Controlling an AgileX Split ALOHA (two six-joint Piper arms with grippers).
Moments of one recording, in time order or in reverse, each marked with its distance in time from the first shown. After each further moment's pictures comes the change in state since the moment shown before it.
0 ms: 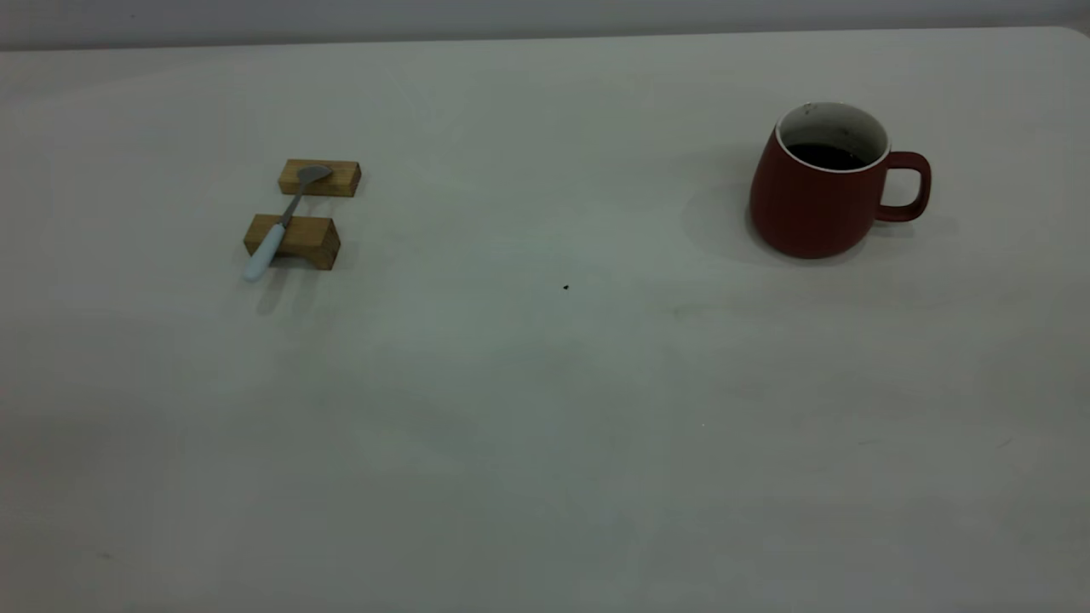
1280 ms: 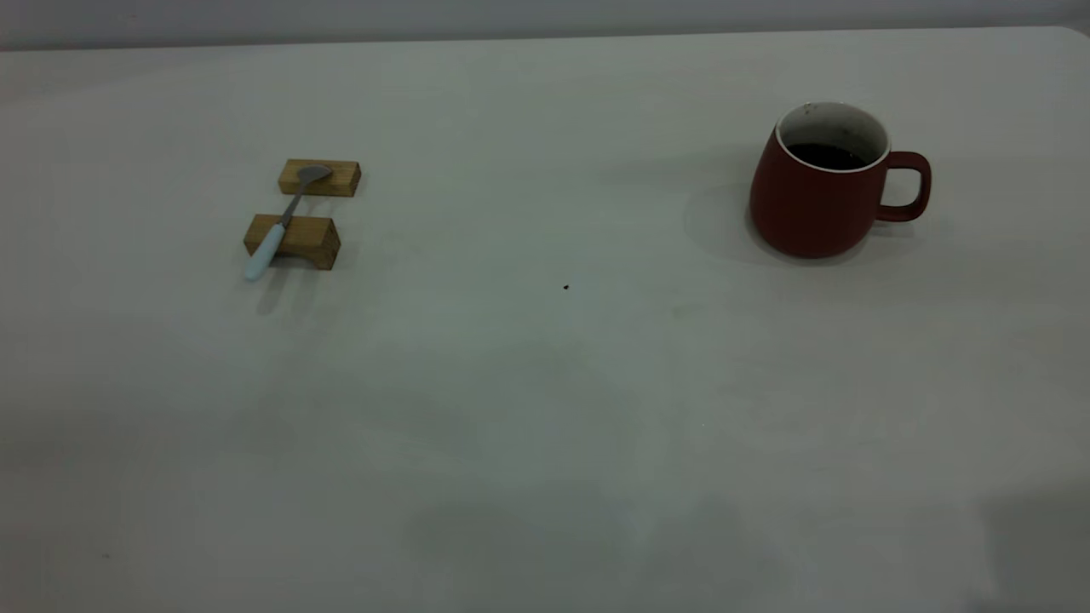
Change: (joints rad) left arm 0.000 0.000 0.000 0.000 0.000 0.000; right arm 0.000 0.822 -0.023 0.354 -0.491 -0.444
